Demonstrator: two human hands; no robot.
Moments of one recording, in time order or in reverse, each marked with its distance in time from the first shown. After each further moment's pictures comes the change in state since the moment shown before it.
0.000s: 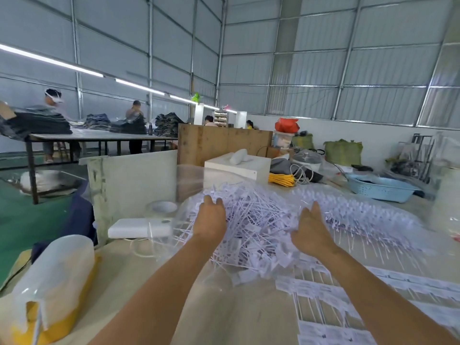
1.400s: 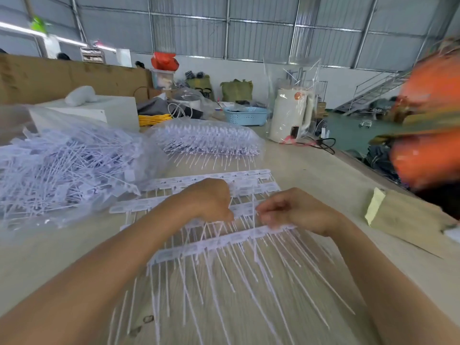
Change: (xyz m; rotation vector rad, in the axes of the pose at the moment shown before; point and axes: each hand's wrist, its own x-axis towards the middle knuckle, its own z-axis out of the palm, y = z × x) left_hand -0.148 0.259 -0.047 -0.201 -0.640 0.678; right_hand -0.200 0.244 -0.102 0.628 -0.180 0.065
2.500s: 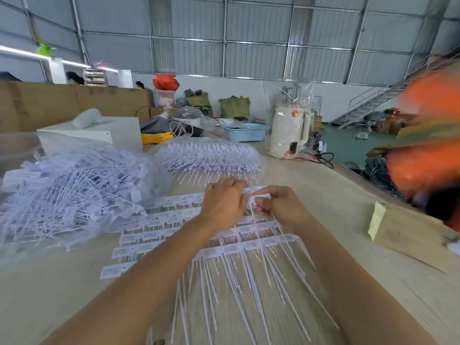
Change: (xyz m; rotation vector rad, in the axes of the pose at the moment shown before) left_hand 0.052 -0.005 0.023 0.052 0.608 0.160; right_hand 0.052 -0.012 0.018 0.436 0.338 0.008
